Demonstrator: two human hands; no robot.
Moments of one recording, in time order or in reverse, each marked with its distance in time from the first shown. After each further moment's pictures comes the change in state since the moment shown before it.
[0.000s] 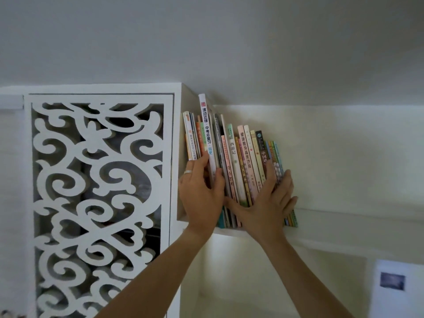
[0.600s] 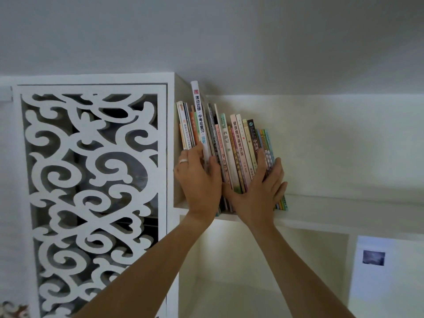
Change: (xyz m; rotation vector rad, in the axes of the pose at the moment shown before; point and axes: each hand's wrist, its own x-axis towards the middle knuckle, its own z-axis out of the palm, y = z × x) left_hand -0.002 0.030 -0.007 0.007 0.056 -0.076; right_hand -0.003 0.001 0.006 -0.057 0.088 -0.002
